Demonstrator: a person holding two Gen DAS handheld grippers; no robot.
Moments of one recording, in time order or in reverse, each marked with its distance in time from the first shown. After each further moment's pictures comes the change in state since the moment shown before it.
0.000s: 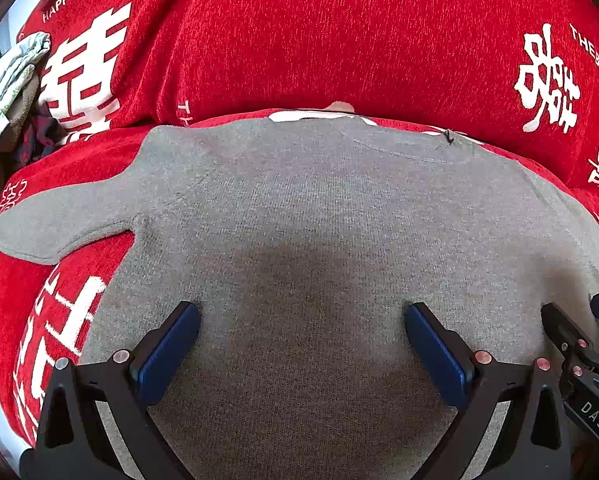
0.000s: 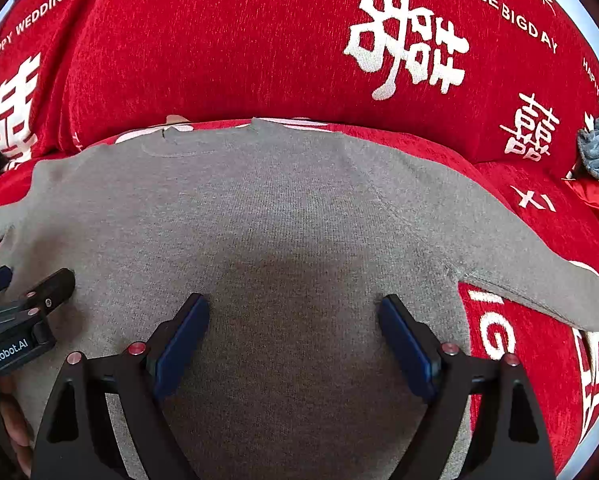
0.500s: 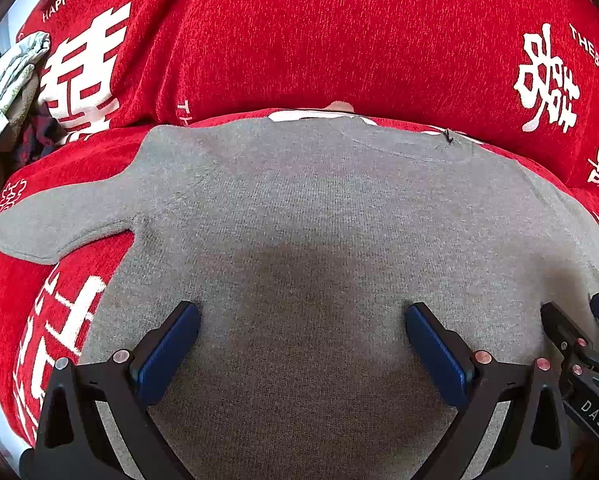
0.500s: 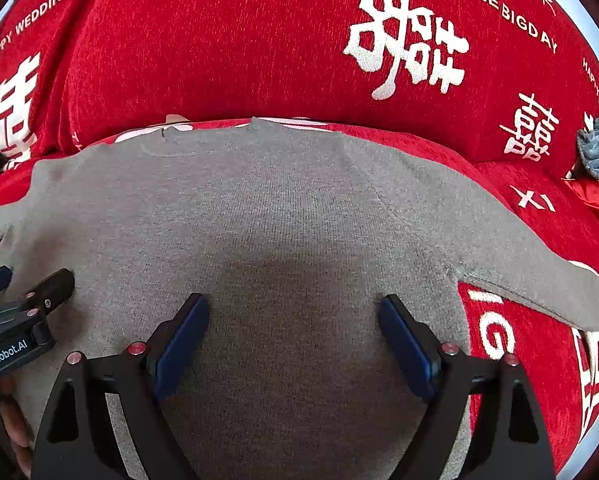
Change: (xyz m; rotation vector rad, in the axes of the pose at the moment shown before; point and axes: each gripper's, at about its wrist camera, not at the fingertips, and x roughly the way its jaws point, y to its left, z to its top) left arm 0.000 0.000 0.000 -0.001 0.001 0.000; right arm 0.001 0.000 0.001 -0.002 0.007 -0.001
